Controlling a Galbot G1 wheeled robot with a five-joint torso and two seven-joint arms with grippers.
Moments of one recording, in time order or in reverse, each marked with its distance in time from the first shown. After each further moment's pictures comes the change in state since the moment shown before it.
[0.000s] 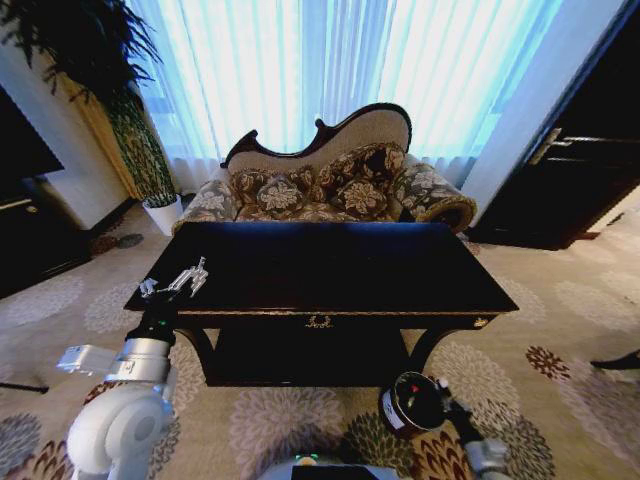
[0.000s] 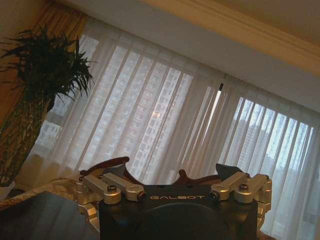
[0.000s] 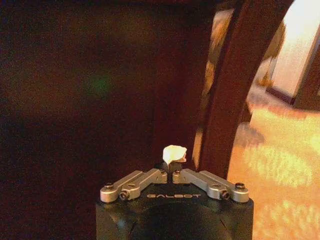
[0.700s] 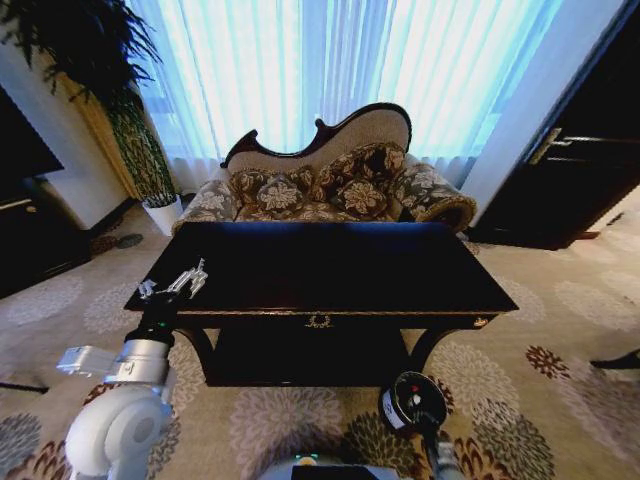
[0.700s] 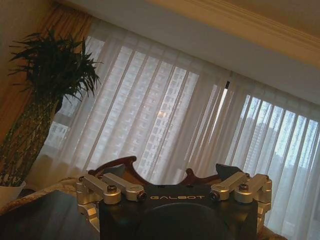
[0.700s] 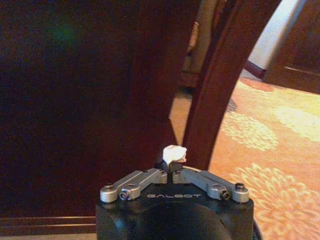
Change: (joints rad) left arm 0.010 -0.014 -0.014 0.007 0.021 -0.003 -0.001; right arm 0.295 0.073 -0.174 -0.378 -0.097 -0.025 0.266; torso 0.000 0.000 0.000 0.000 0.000
